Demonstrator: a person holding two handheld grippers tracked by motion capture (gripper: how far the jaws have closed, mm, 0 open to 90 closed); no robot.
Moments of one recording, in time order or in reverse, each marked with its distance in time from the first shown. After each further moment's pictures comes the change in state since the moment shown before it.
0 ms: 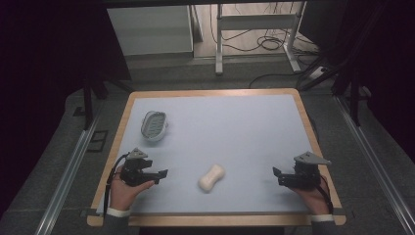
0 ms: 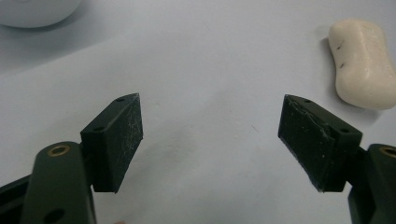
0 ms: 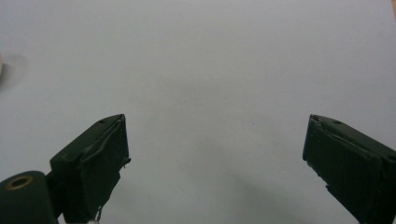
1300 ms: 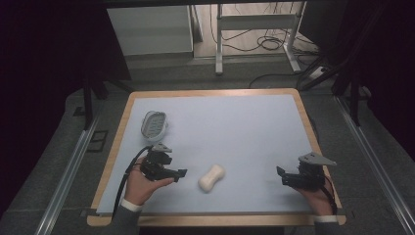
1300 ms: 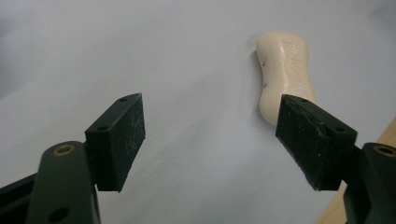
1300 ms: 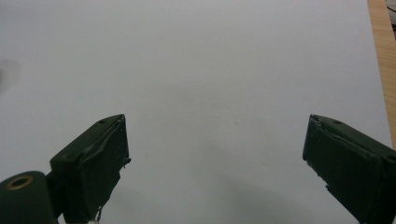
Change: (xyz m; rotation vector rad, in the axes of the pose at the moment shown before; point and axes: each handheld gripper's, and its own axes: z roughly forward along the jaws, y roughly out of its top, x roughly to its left) left arm -0.056 0.049 0.014 0.128 -0.069 0.107; right arm -0.006 0.000 -0.008 -0.017 -0.026 0.004
